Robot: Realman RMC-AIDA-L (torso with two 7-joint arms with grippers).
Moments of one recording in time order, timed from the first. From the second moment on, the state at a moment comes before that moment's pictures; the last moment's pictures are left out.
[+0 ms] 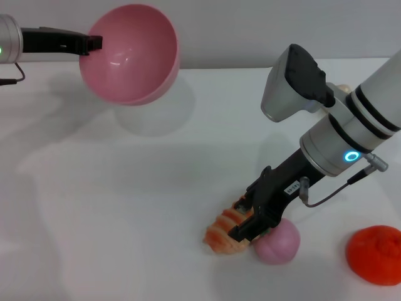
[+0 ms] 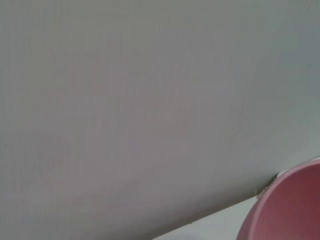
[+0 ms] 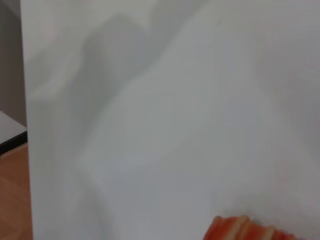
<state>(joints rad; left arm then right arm) -0.77 -1.94 0.78 0.72 -0.95 -1.04 1.12 0.83 2.07 -1.40 -0.87 -2.25 -1.52 2.13</state>
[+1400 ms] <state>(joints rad) -0.77 -1.95 0.79 0.71 -0.94 -1.06 1.11 0.86 2.08 -1.43 -0.72 -2.24 -1.31 2.12</state>
